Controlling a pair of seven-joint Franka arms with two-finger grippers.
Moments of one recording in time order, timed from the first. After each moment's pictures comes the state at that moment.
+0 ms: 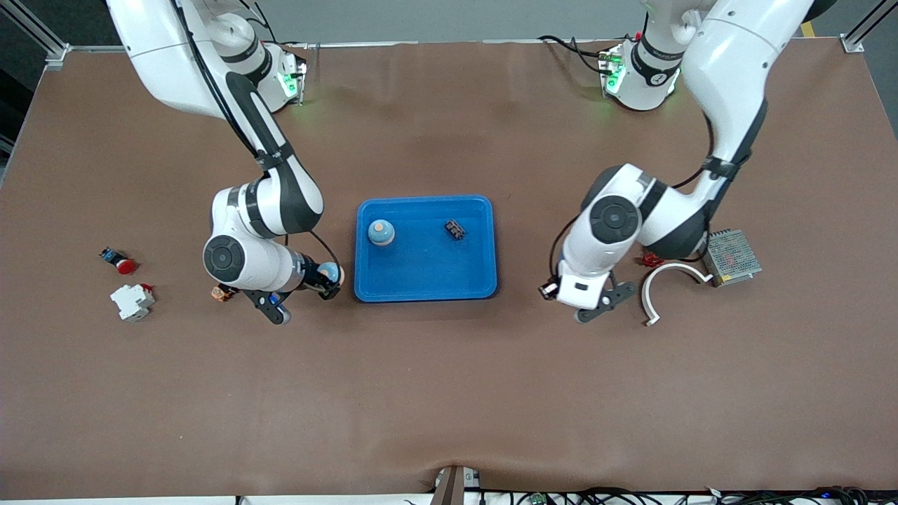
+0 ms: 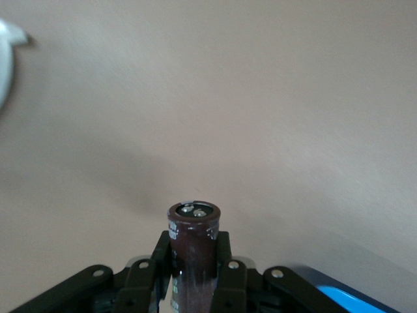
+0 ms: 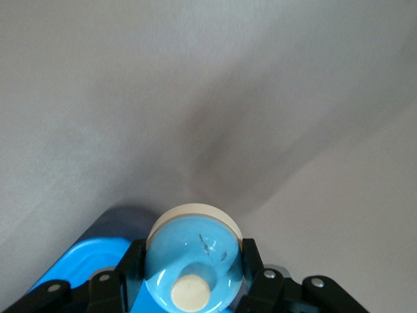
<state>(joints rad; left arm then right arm) -0.09 0.60 -0.46 -1.70 0.33 2.26 -1.22 0.39 0.55 -0.05 -1.79 0.31 2.18 0.92</state>
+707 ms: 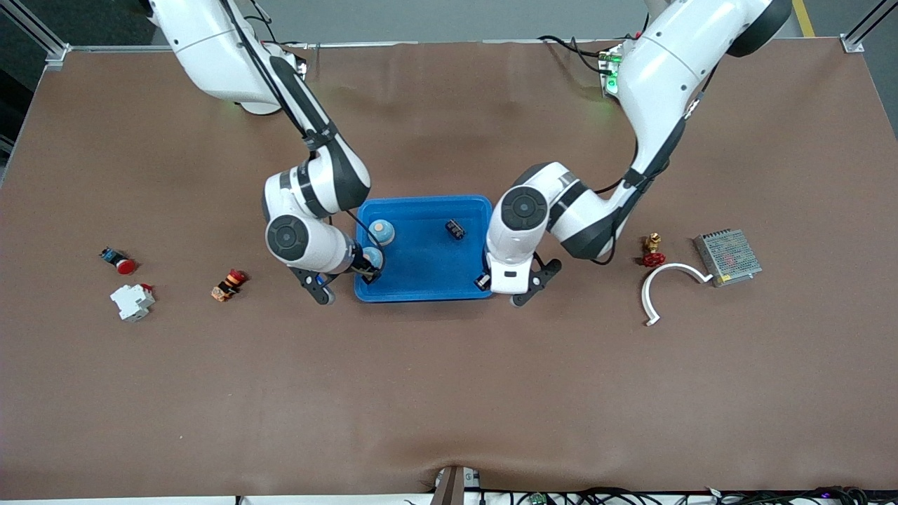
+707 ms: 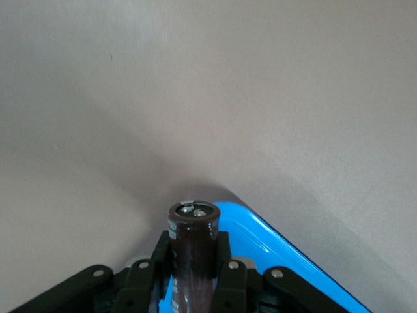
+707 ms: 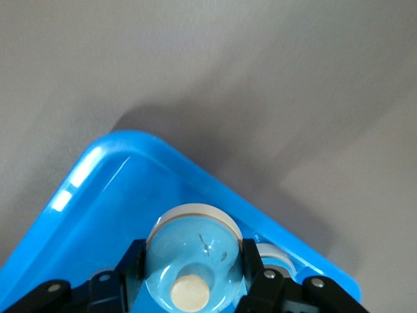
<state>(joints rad) -0.33 0.74 -0.41 -1.54 0.33 2.26 -1.62 0.54 0.57 -0.04 -1.79 0.31 2.23 1.14</state>
